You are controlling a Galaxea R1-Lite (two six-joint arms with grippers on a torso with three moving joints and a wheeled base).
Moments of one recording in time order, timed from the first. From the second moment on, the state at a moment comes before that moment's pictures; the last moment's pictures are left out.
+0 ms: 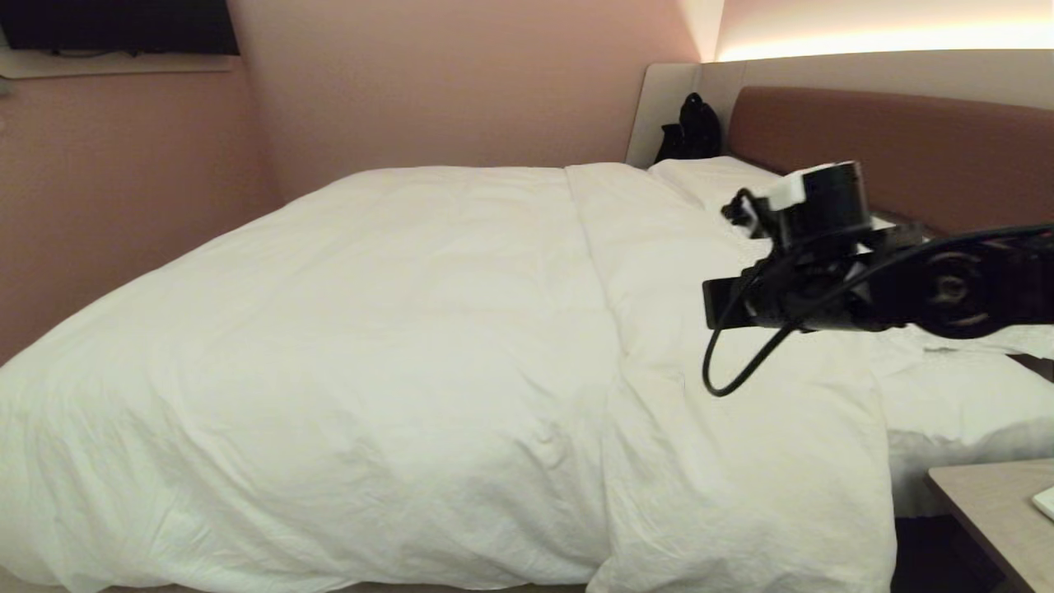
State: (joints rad) left arm 0.00 0.00 0.00 0.00 0.02 -0.02; right arm 0.37 1.79 -1.34 0.05 -0.25 0.10
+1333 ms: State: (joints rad) left arm 0.00 0.00 0.00 0.00 0.02 -0.02; right arm 0.14 0.62 -0.94 0.27 -0.47 0.06
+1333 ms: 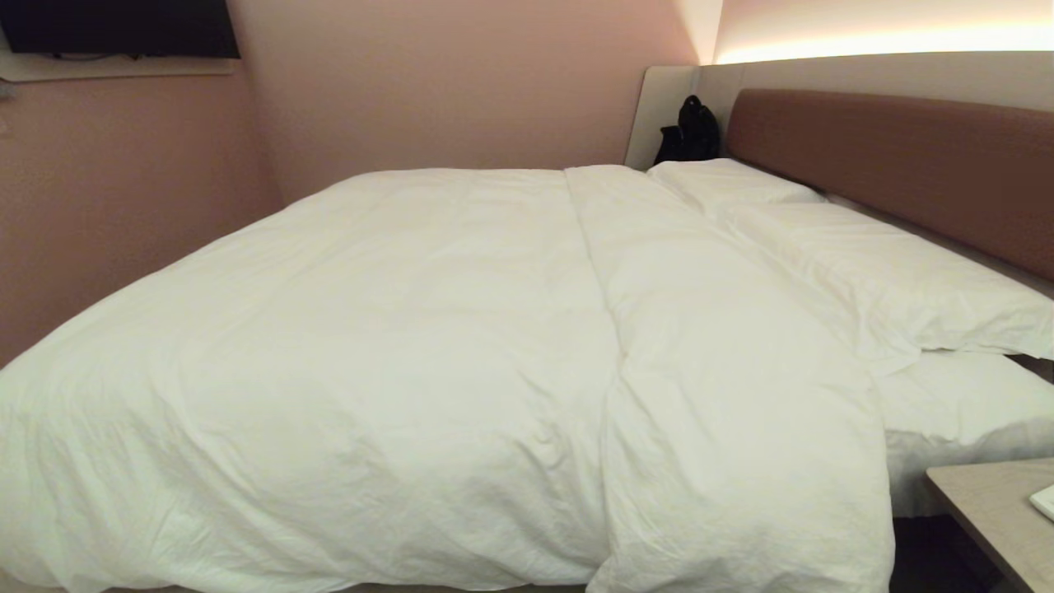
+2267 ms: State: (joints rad) left arm 0.00 0.00 0.00 0.00 0.02 -0.02; right arm 0.08 0.34 -0.89 0.42 -0.46 0.06
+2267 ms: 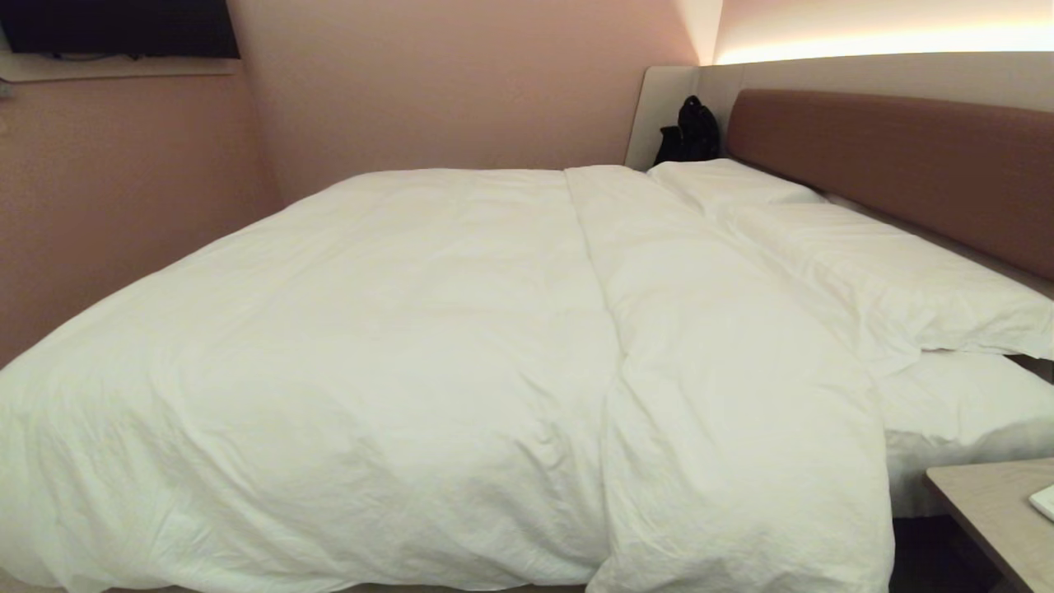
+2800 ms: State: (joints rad) left arm 0.00 0.00 0.00 0.00 0.02 -0.02; right arm -0.02 0.27 -0.84 0.47 -0.43 0.06
